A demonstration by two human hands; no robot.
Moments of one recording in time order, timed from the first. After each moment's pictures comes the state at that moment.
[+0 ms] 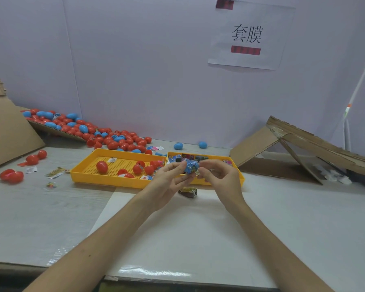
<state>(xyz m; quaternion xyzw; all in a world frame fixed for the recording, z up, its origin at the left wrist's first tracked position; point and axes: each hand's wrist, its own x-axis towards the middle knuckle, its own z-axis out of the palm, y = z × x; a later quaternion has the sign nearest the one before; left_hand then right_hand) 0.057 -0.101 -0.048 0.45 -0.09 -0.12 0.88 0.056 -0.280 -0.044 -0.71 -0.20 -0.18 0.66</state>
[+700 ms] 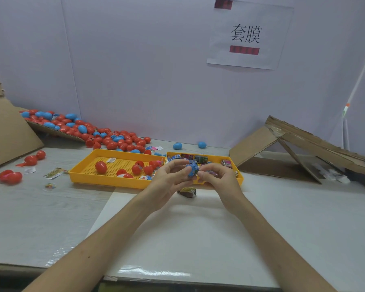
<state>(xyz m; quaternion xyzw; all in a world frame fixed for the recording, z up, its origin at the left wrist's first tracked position) 0.053 -0.103 -0.047 0.51 -0.11 -0.08 0.85 0.059 -0.288 -0.044 -0.70 -0.17 -0.06 0.69</state>
